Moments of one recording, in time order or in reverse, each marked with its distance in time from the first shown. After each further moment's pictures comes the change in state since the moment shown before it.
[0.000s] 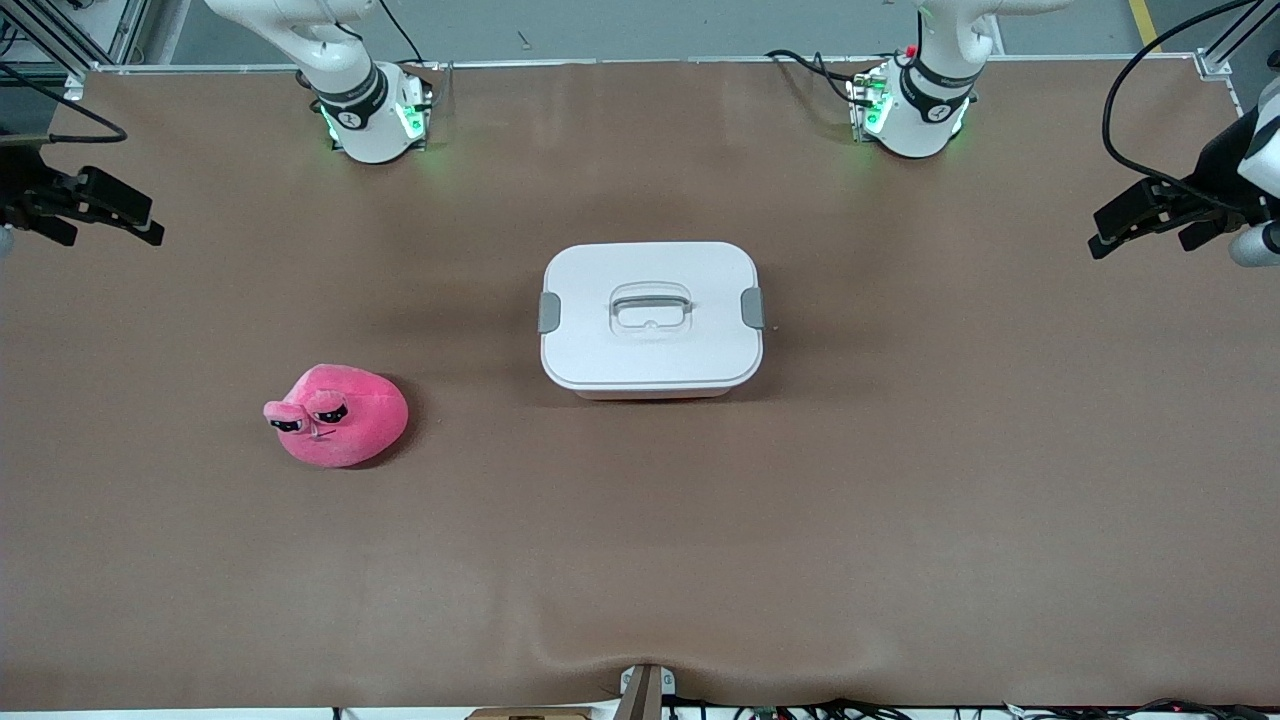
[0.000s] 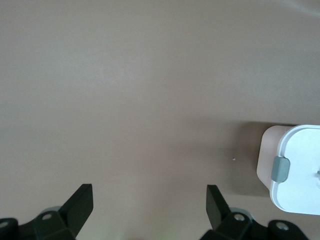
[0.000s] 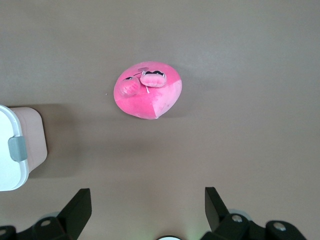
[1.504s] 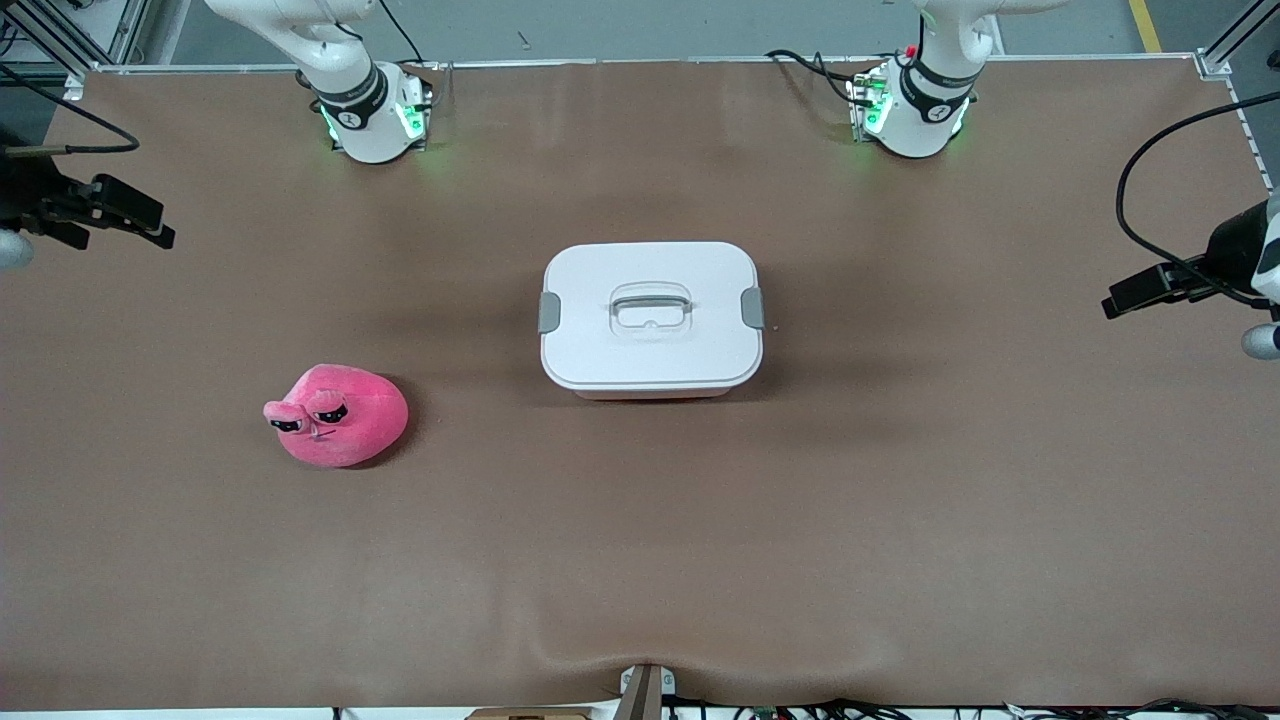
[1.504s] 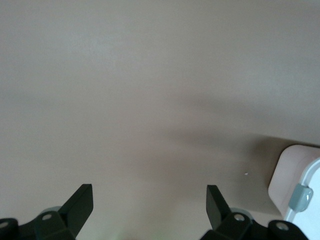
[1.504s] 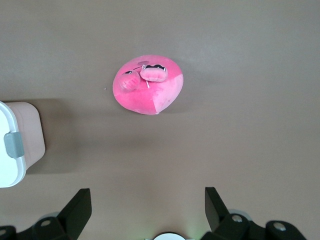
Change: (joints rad) left arm 0.042 0.169 0.022 0.067 0.001 0.007 -0.062; right arm 0.001 0.007 0.006 -0.029 0.001 0.005 0.000
